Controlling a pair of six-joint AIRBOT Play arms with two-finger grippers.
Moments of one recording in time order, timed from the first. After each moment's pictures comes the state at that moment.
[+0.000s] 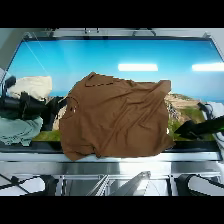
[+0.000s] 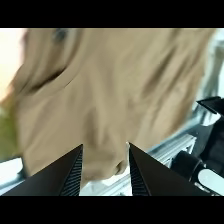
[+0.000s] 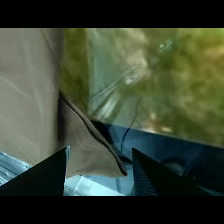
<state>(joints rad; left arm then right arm) 0.57 -1.41 1.07 0.80 -1.60 -1.15 -0.57 -1.34 0.67 -0.98 1.34 0.96</state>
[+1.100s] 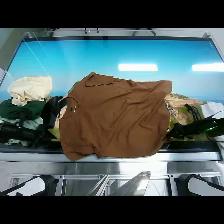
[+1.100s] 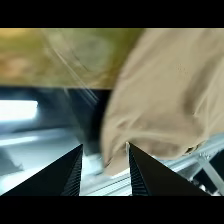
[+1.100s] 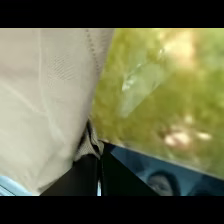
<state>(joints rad) 0.53 -1.32 0.62 0.99 -1.38 -1.17 -0.42 -1.32 0.60 -0.92 1.21 0.96</state>
